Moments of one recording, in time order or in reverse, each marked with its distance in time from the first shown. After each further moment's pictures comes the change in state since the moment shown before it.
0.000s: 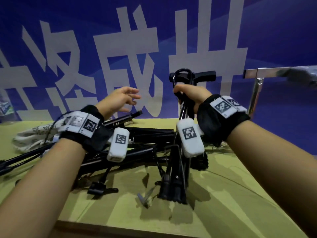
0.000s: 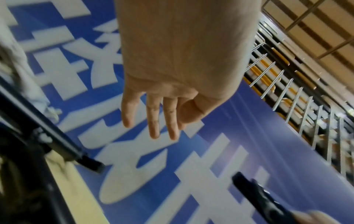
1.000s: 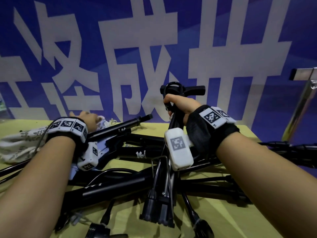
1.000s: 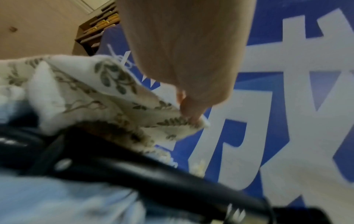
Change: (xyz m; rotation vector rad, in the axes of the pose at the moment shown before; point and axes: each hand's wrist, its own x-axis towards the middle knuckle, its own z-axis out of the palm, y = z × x) left_hand 0.118 -0.179 -0.115 1.137 -0.025 -0.320; right_hand 0.094 0.037 0.092 -0.010 -0.139 0.115
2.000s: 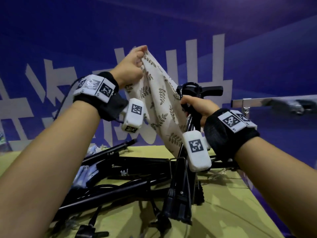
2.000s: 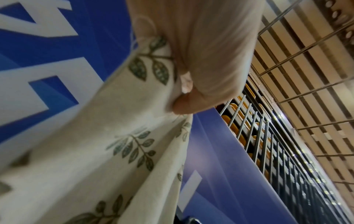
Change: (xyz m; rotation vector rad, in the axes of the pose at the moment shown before) left_hand -0.162 0.200 -0.235 -1.001 0.451 0.796; right_hand -0.114 -0.071 -0.125 0.066 0.196 -0.180
